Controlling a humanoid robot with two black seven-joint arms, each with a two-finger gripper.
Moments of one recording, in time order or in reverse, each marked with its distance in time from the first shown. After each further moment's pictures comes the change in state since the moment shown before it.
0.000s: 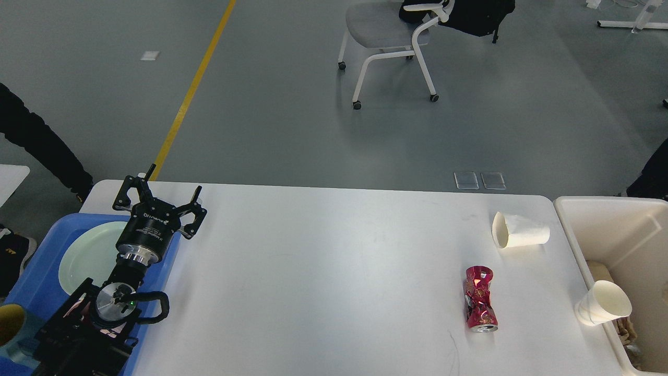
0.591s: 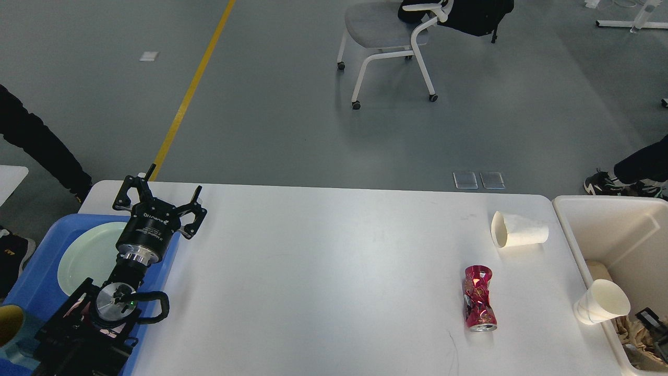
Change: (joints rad) left arm 0.000 0.000 0.000 0.000 0.000 0.000 0.000; right arm -0.161 0.156 0.088 -0.091 0.001 -0.105 -0.072
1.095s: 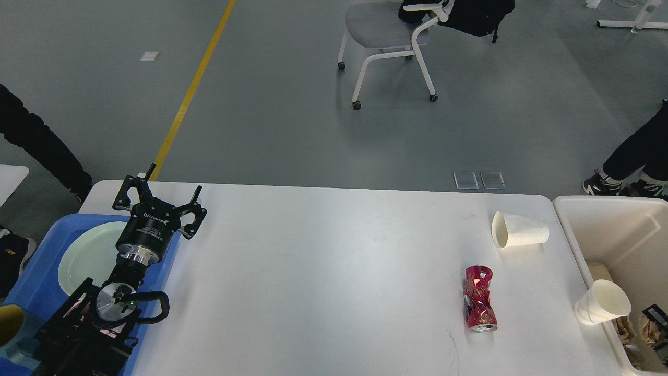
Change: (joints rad) left arm 0.000 0.000 0.000 0.000 0.000 0.000 0.000; right arm -0.018 0.012 -0.001 0.008 -0.002 -0.155 0.005
